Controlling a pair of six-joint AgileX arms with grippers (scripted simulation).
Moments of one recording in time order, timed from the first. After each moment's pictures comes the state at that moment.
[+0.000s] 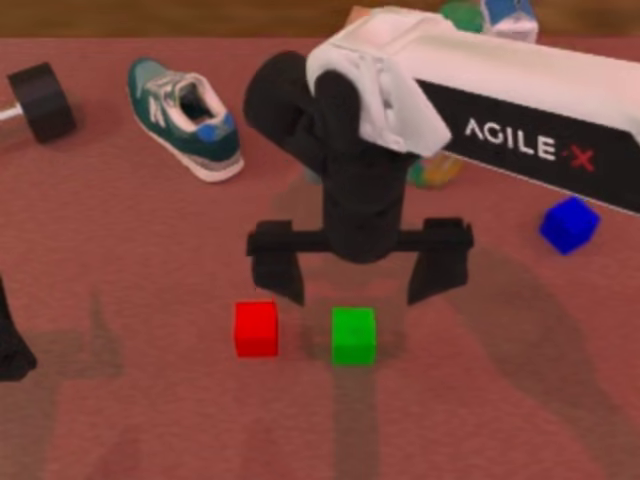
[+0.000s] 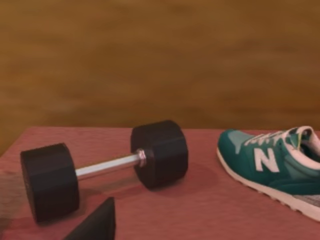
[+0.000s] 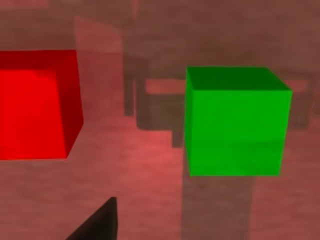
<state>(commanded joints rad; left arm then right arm) 0.02 0.00 0.00 0.00 0.00 0.00 0.79 2.17 1.85 -1.25 0.01 0.80</state>
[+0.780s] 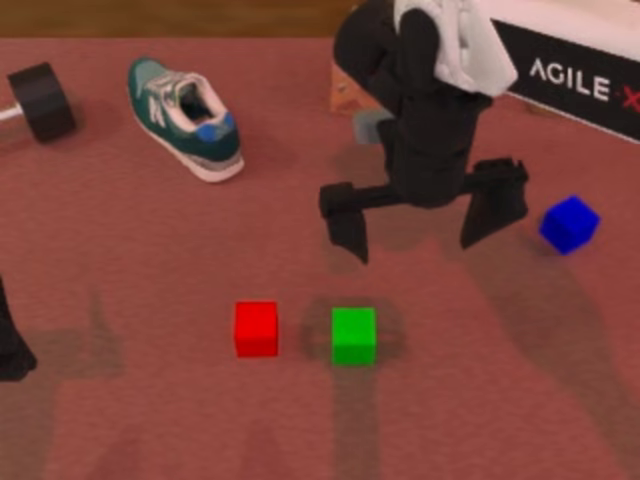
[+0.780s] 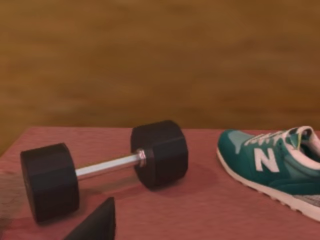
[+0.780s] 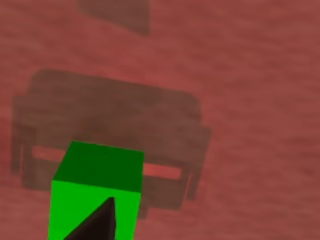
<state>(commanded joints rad) 0.02 0.00 0.00 0.00 0.00 0.00 0.60 2.20 1.88 -1.25 0.01 0.45</state>
